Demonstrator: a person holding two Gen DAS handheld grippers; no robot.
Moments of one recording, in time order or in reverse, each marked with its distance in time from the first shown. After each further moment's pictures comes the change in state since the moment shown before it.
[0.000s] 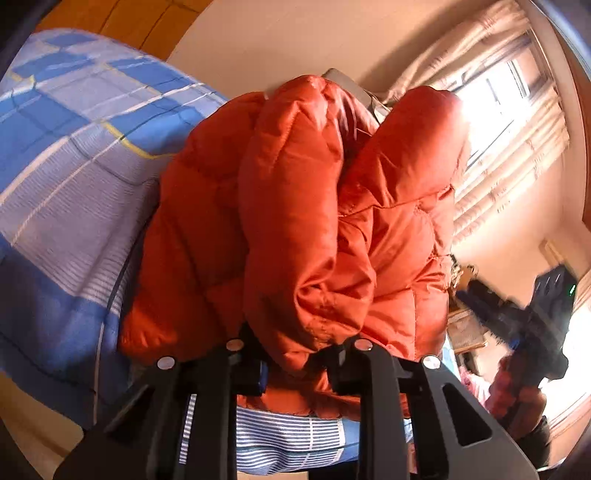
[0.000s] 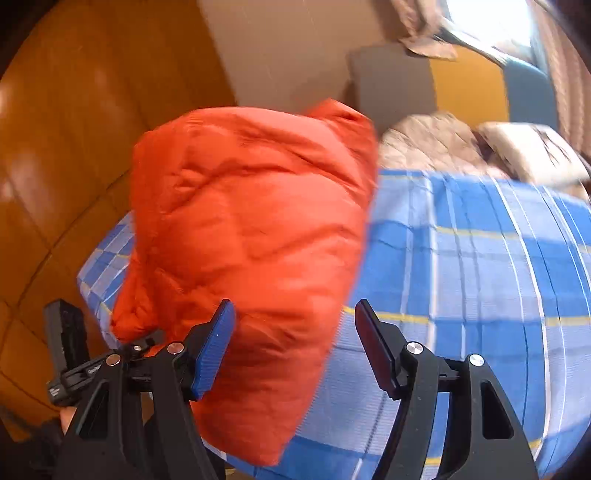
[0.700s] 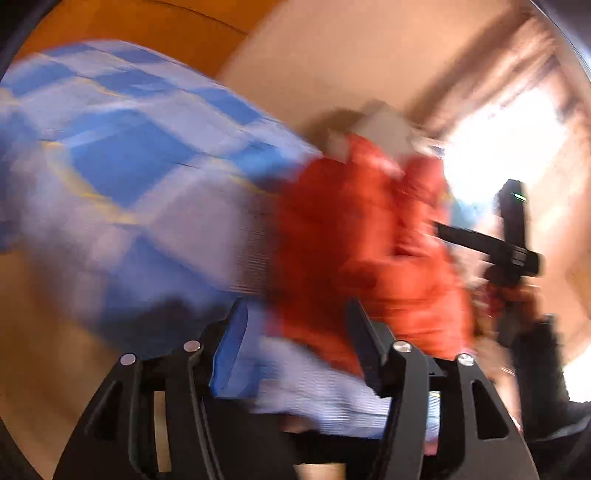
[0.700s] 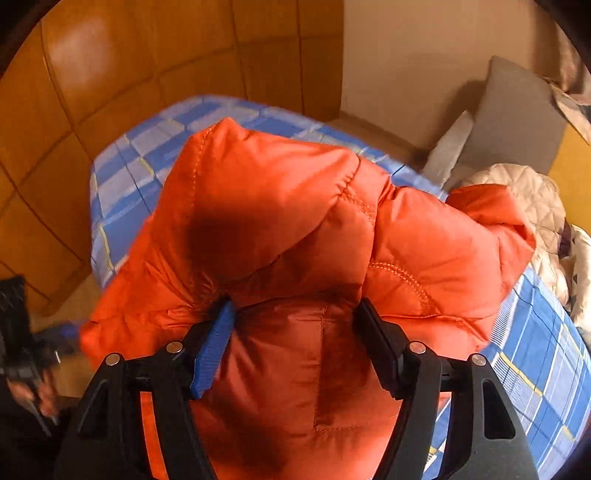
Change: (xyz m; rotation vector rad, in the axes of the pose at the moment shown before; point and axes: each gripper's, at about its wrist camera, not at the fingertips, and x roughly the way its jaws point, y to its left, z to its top) left arm -0.096 0.078 0.012 -0.130 -0.111 0.232; right arm 0.148 0.075 0.086 -0.385 0.380 0.080
